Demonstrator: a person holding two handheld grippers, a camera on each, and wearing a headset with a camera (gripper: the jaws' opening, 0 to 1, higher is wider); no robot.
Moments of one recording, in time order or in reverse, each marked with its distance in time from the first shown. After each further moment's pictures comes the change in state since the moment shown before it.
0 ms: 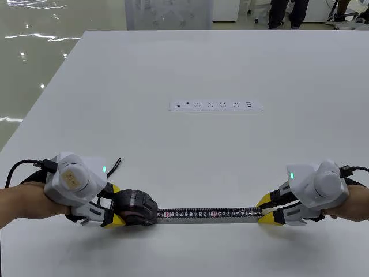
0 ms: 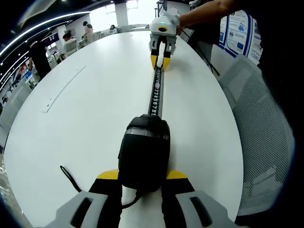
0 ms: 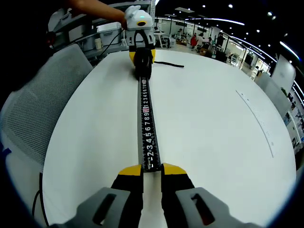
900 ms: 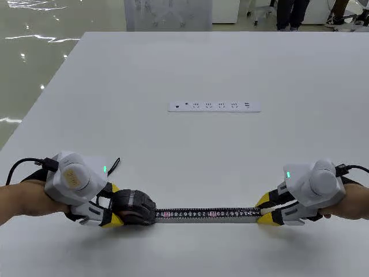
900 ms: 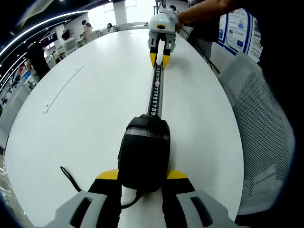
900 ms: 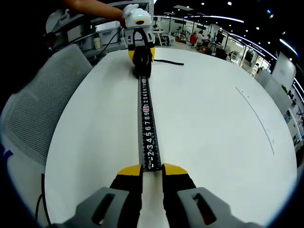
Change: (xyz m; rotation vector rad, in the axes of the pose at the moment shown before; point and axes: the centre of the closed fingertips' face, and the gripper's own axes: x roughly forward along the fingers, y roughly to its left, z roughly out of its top) left arm 0.001 -0.001 0.001 0.013 0.020 0.003; right arm 0.000 0.003 -0.001 0.018 0.020 0.012
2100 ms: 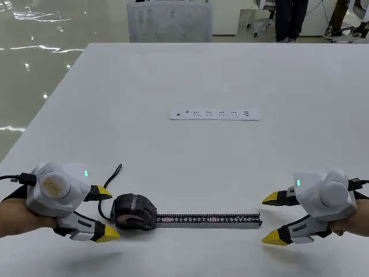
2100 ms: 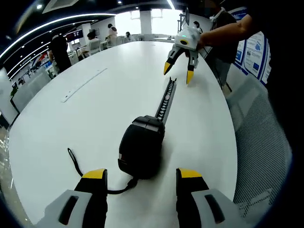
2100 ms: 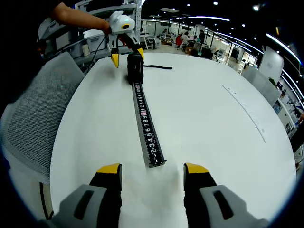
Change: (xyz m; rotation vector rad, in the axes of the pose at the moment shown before) left arm -0.029 -0.011 -0.003 -0.223 -0.132 0.129; right arm -0.021 0.008 0.004 0.094 -0.051 -0.109
